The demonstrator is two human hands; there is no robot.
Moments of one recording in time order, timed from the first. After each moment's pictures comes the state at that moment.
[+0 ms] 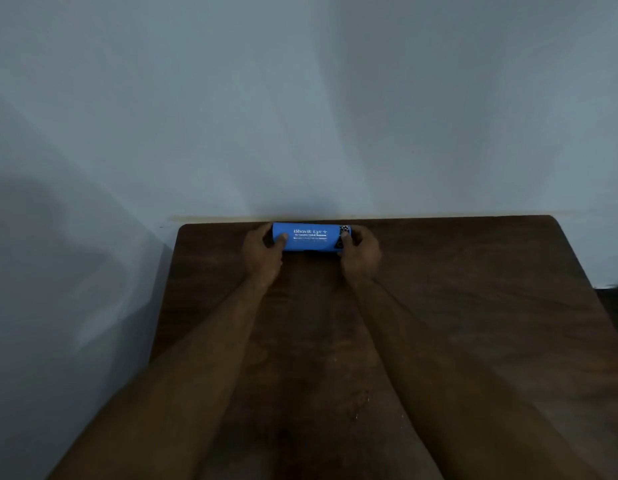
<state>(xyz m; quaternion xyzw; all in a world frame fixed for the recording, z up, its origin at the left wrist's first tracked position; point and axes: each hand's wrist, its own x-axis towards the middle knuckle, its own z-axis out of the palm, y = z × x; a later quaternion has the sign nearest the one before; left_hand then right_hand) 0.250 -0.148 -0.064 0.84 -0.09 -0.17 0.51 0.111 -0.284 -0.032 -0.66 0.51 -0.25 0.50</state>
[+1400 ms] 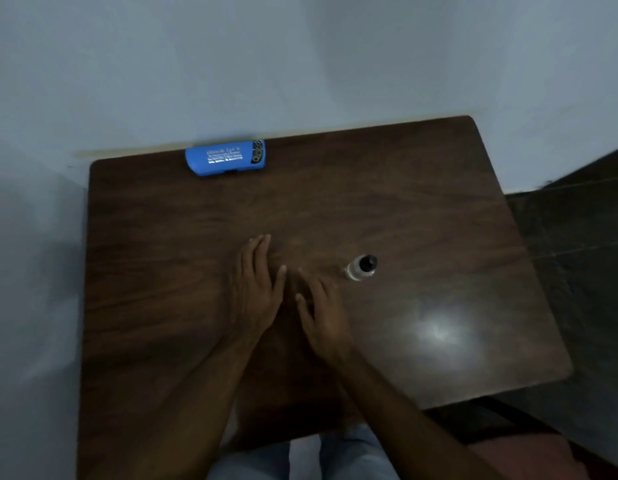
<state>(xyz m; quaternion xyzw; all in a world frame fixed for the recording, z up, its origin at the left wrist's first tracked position) -0.003 -0.076 -0.063 0.89 -0.37 -0.05 0.25 -0.152 -0.143 -0.043 -0.82 0.36 -0.12 0.42</state>
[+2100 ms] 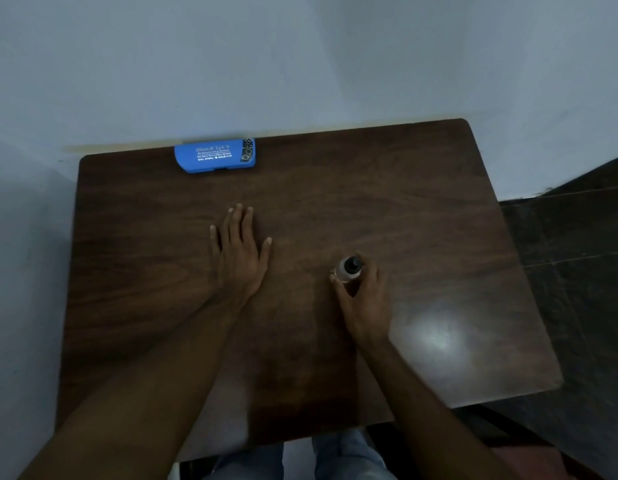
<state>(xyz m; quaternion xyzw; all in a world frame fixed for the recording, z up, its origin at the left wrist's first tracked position) 0.037 -0.120 -0.074 0.92 -0.37 -0.04 0.12 -0.193 -0.217 -0.027 -0.75 0.54 -0.11 0.37</state>
